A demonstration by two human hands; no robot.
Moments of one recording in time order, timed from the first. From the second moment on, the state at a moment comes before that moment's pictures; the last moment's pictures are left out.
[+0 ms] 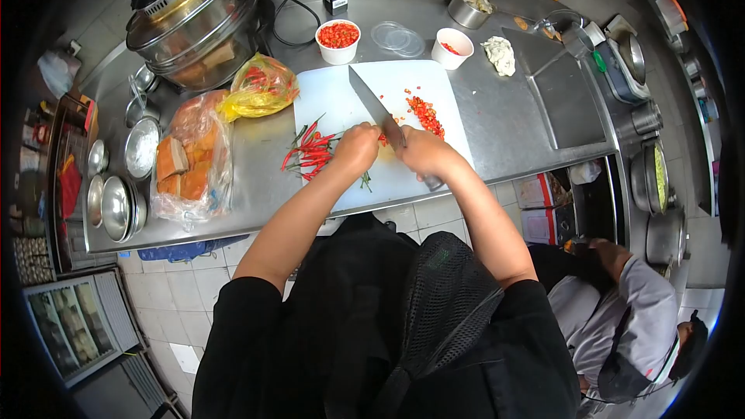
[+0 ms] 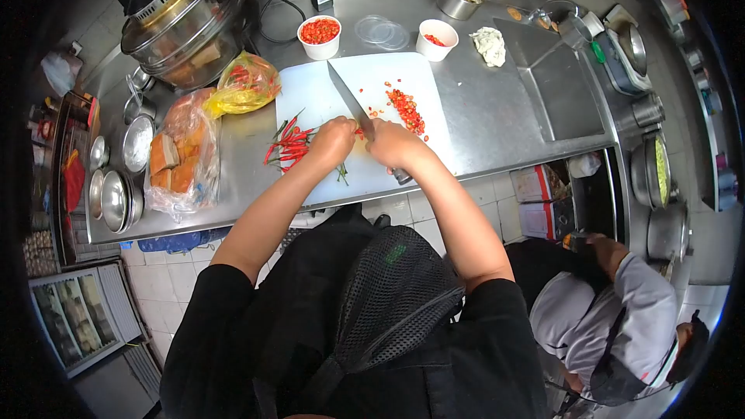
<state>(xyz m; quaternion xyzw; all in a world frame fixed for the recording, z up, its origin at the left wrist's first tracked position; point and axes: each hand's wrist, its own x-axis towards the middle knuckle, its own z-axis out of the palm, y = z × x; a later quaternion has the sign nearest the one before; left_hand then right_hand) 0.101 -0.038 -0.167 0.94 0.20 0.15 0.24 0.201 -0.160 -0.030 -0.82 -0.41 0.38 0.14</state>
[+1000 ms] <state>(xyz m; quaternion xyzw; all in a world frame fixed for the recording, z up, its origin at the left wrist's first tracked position) 0.094 -0.037 -0.164 0.93 0.21 0.16 0.24 0.202 -0.154 -0.052 -0.81 -0.41 0.38 0.17</state>
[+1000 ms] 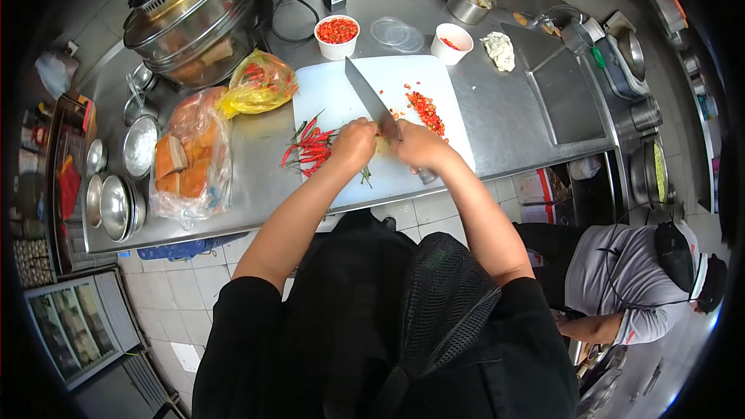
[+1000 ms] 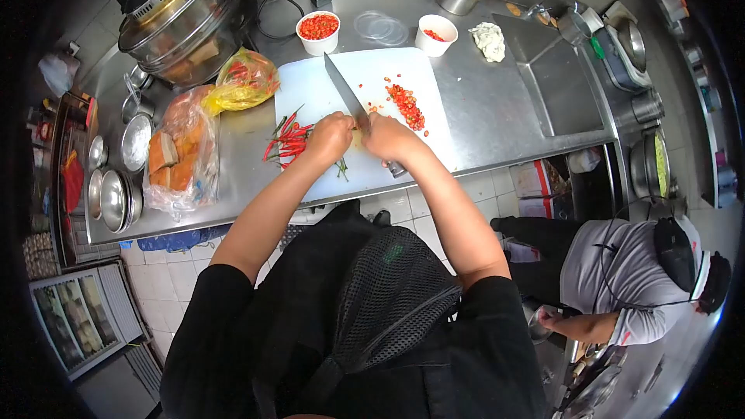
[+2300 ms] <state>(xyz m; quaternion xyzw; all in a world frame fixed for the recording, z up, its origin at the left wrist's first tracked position) 0.037 0.047 -0.113 0.95 0.22 0.02 0.21 0.204 -0.194 -0.089 -0.86 -0.36 0.30 0.21</state>
